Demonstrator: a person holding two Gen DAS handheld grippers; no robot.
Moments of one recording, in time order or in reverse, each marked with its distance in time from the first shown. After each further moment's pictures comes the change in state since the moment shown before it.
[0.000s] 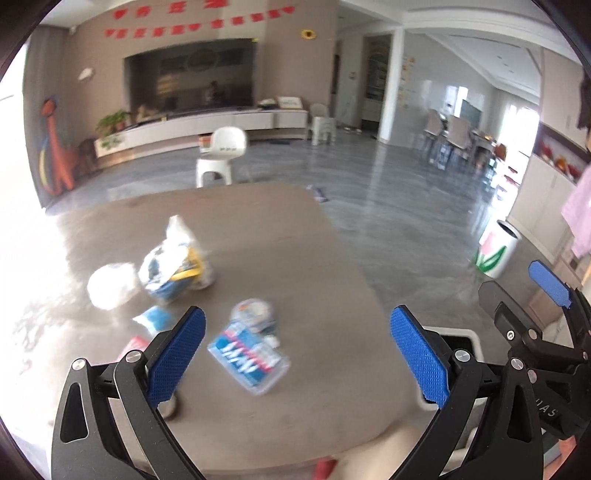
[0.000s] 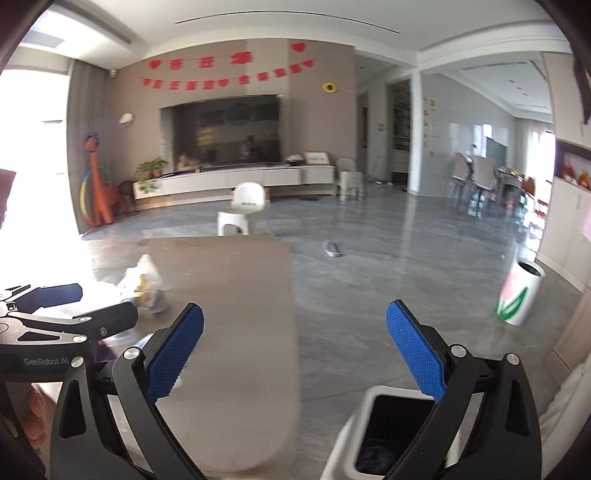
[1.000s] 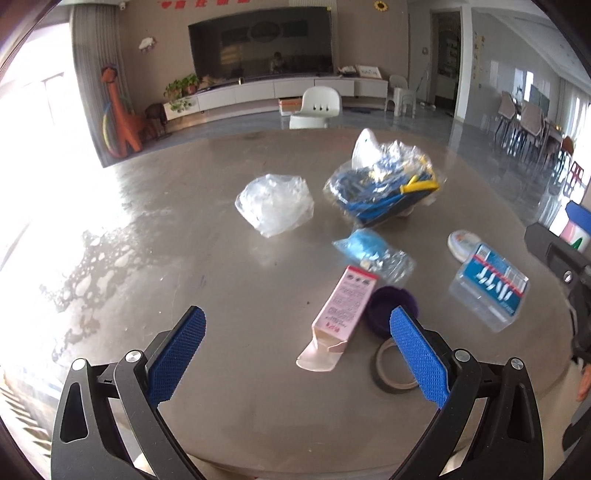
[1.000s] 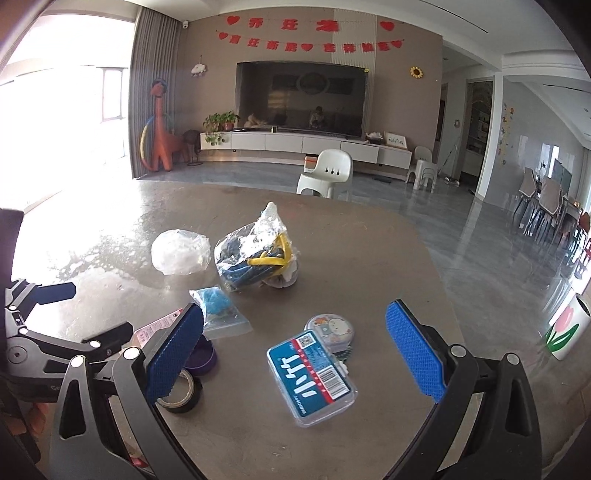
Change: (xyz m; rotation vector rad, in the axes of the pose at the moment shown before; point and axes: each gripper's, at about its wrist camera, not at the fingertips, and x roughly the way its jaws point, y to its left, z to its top) left arm 0.038 0.199 -0.081 -0.051 0.127 0.260; right arm 0.079 0.192 -0.026 -0.170 0.115 0.181
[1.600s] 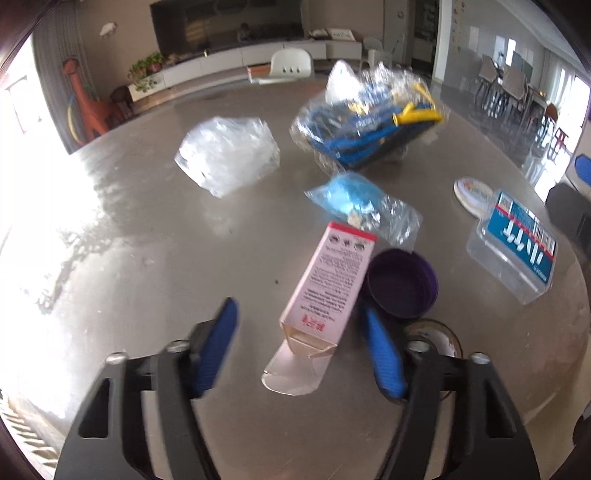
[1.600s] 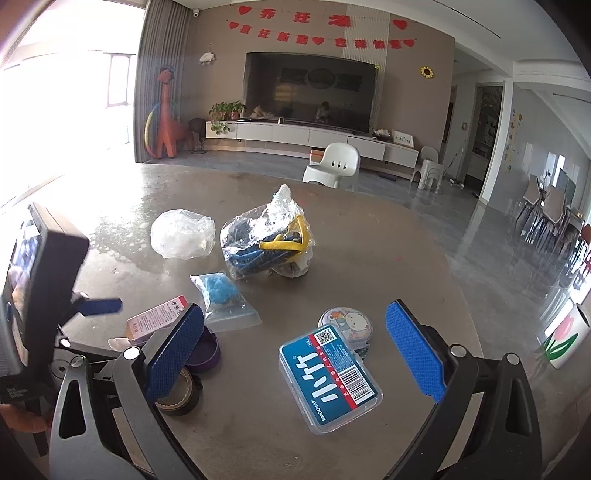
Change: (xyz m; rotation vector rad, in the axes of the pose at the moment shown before) left arm 0.059 -0.020 -0.011 0.083 0.146 -0.089; right arm 0.021 0.008 -0.010 -0.023 0.026 0.005
